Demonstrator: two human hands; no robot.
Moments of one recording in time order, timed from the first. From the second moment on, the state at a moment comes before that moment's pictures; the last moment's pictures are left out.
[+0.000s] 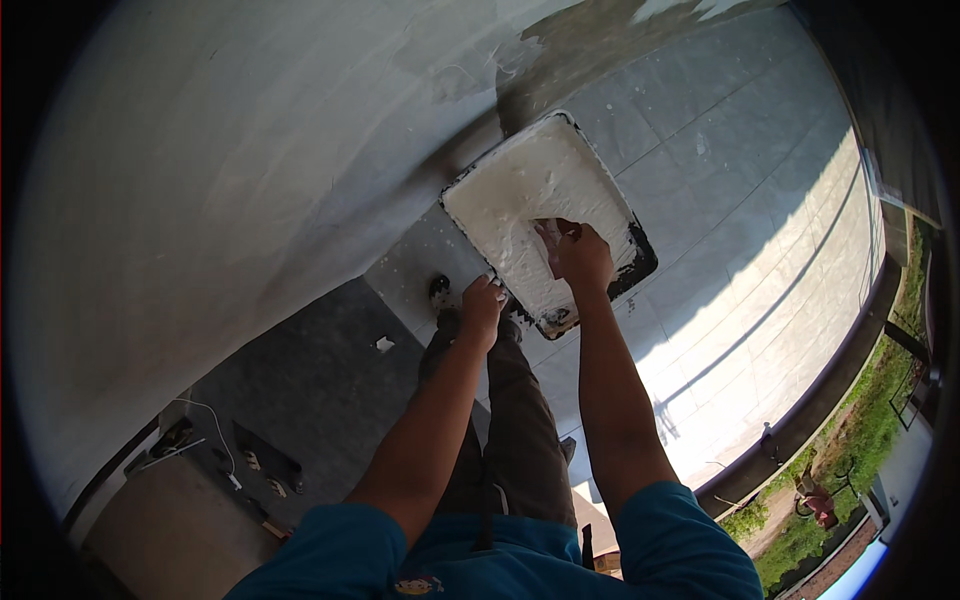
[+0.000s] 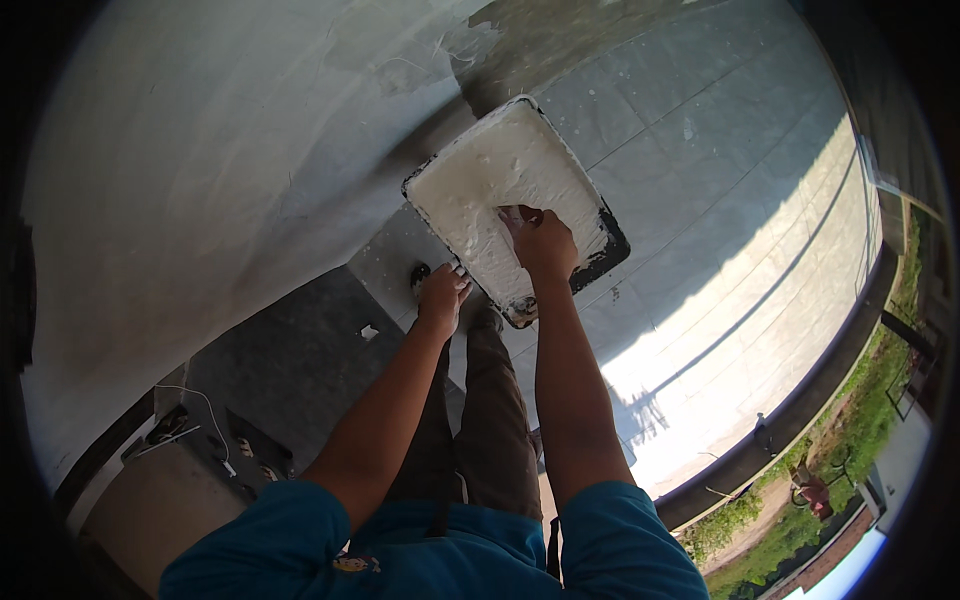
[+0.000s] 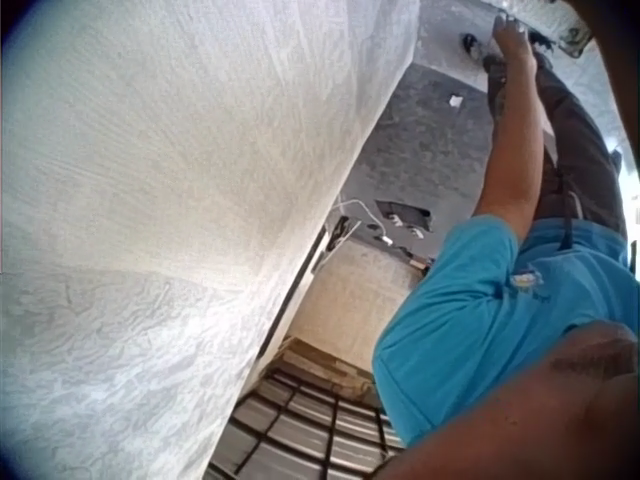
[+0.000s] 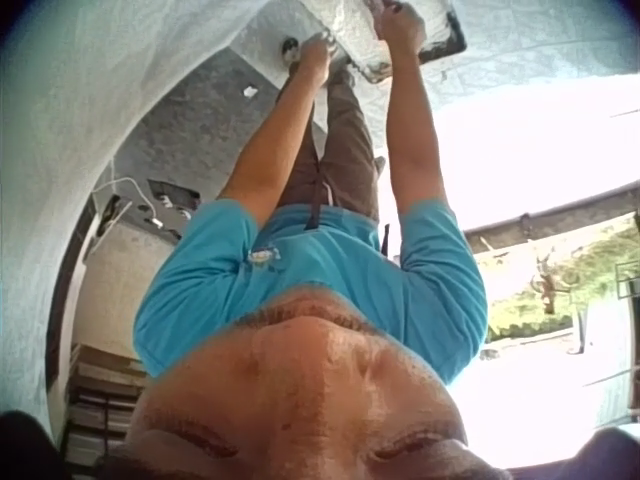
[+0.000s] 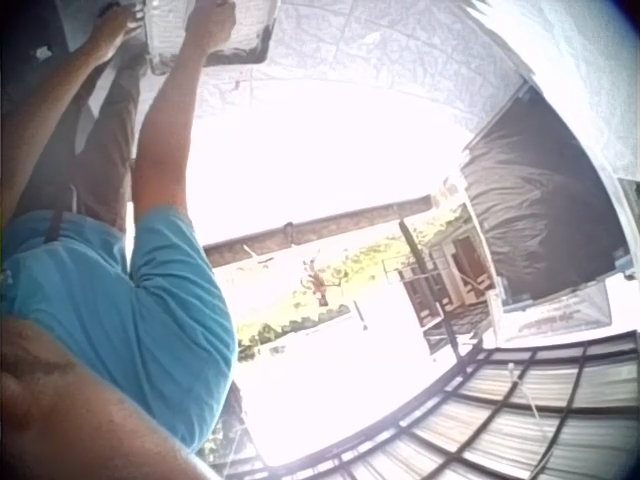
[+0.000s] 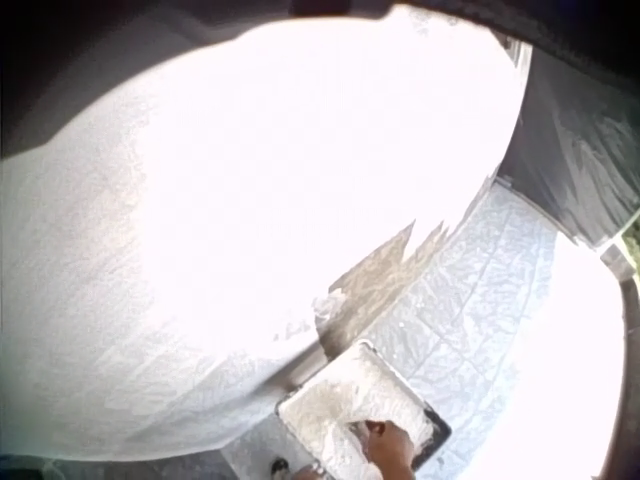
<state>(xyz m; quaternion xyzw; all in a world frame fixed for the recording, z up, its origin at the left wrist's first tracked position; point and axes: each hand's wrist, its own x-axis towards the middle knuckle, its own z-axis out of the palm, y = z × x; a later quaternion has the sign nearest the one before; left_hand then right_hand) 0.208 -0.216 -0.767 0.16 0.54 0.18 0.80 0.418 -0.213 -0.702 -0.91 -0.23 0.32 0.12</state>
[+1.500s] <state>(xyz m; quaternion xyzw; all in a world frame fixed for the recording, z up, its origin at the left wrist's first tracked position) 0.212 -0.231 -0.765 0.16 0.57 0.22 0.78 0.426 -0.279 -0.734 -0.74 -0.12 0.49 0.43</state>
